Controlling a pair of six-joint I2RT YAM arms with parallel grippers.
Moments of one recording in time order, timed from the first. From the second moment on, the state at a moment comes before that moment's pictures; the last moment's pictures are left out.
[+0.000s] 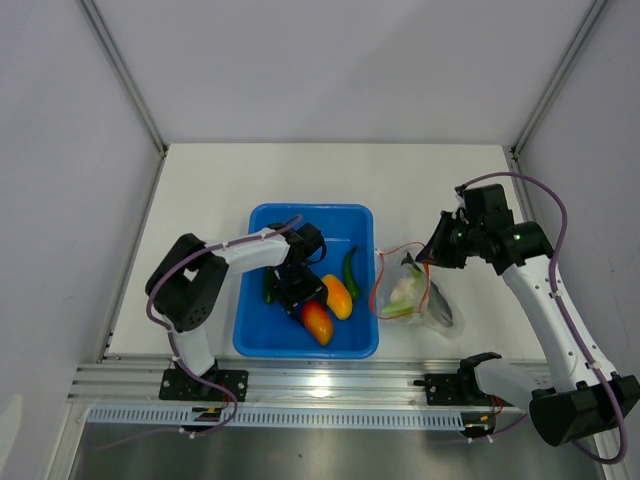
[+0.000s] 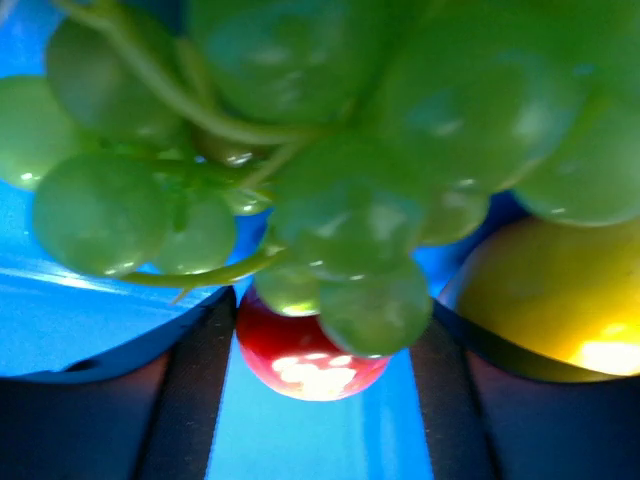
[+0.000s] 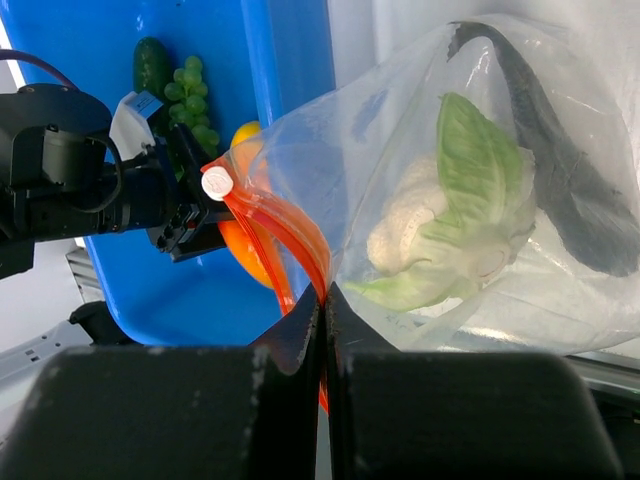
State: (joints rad) left arm -0.70 1.80 1.11 -0.93 0.27 -1.33; right arm 0.27 1.10 1.21 -1.02 -0.28 0.61
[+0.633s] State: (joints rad) left arm -0.70 1.78 1.17 -0.96 0.24 -1.30; right arm 0.25 1.10 1.21 -1.02 -0.29 0.59
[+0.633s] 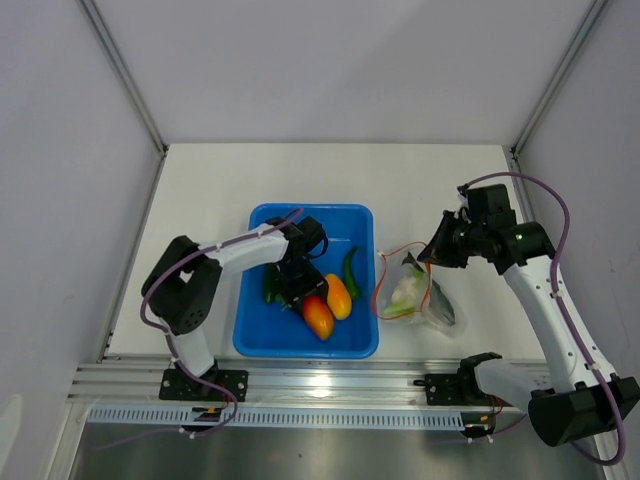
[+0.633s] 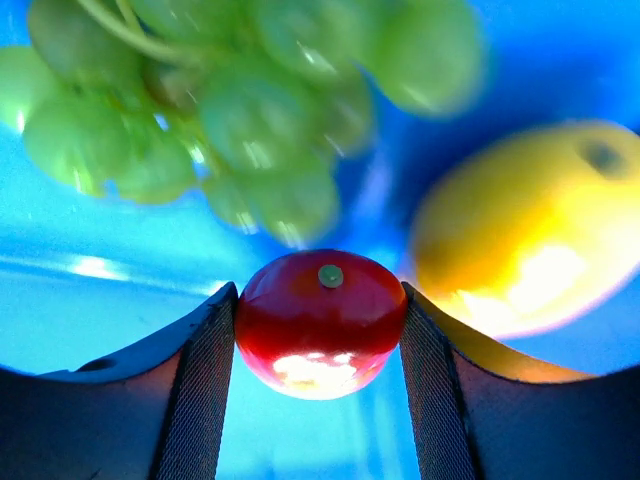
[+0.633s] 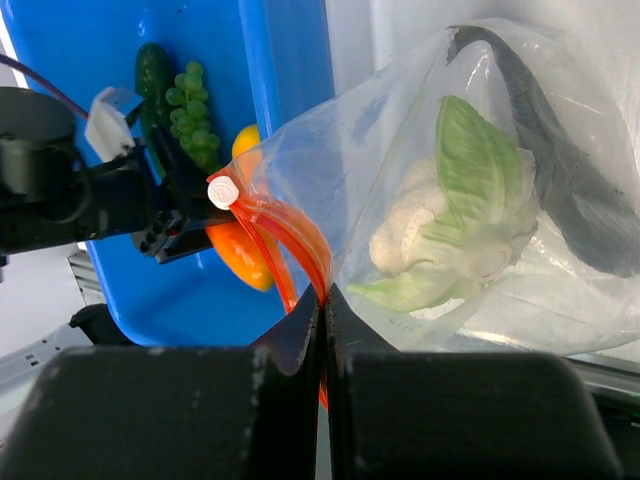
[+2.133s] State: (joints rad) left arm -0.88 1.68 1.73 -0.63 0.21 -0.81; right arm 0.08 1.16 1.19 -0.92 -0.68 0.89
